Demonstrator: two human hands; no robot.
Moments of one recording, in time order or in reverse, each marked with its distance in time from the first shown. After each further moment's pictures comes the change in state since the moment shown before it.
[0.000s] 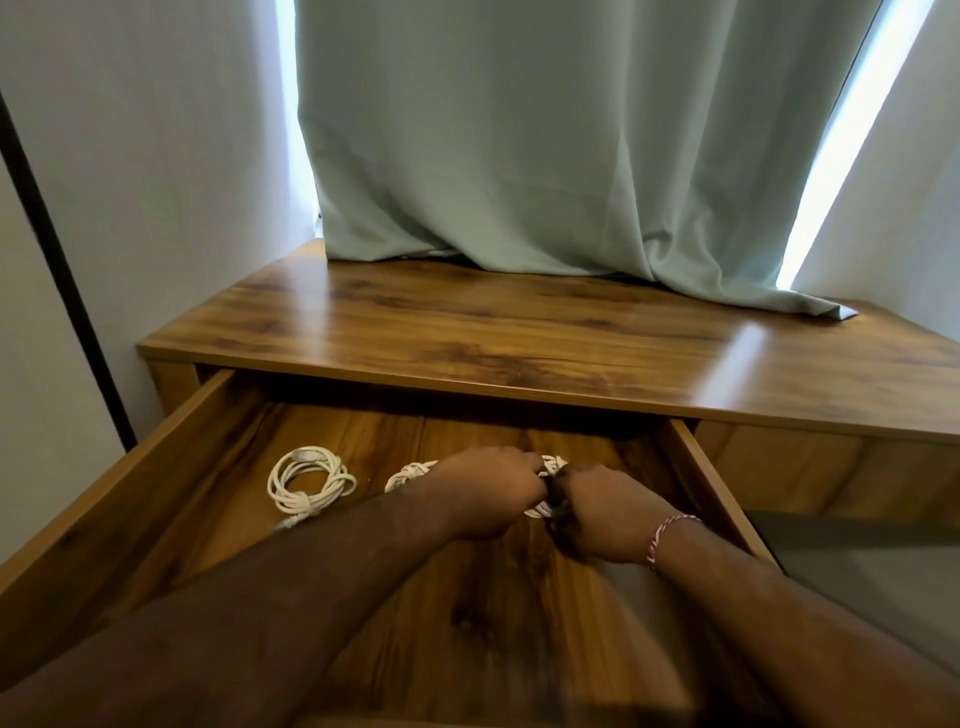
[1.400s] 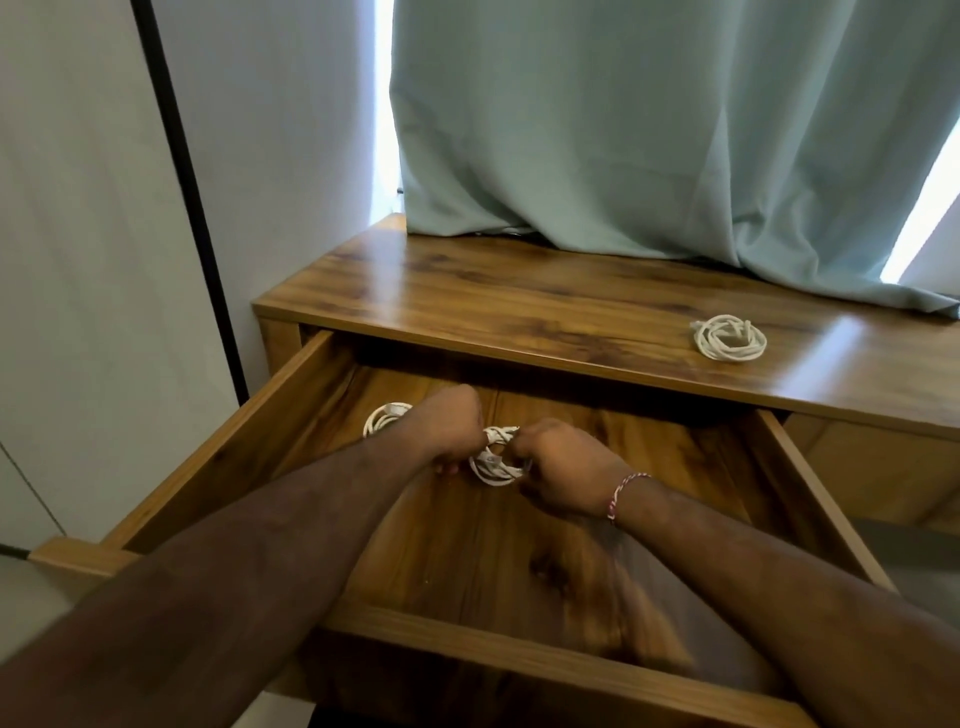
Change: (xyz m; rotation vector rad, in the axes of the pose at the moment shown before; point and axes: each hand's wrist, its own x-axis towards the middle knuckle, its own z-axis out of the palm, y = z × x) left_hand -0.081 -0.074 -0.003 -0.628 -0.089 -0.847; right_hand 0.063 -0.087 0.020 -0.042 0.175 -0.383
